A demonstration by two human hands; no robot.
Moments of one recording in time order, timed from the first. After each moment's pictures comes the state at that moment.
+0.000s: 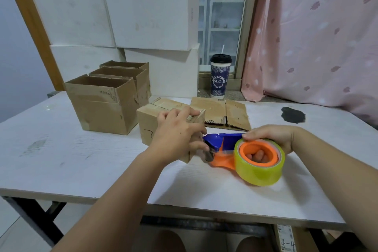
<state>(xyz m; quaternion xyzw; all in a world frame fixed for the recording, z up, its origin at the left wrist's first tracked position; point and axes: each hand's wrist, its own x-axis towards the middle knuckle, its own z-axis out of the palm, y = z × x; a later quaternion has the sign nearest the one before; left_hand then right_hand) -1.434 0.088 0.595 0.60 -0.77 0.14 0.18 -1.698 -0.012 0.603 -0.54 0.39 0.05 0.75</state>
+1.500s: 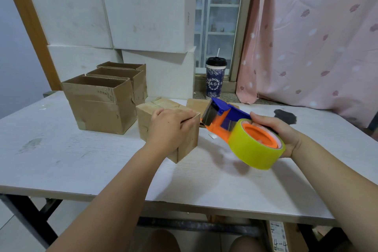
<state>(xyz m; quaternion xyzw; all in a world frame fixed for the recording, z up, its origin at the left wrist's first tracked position) -1.442 0.087 0.600 0.62 -0.69 0.06 0.38 -1.705 0.016 0.610 -0.49 0.32 -0.24 0.77</state>
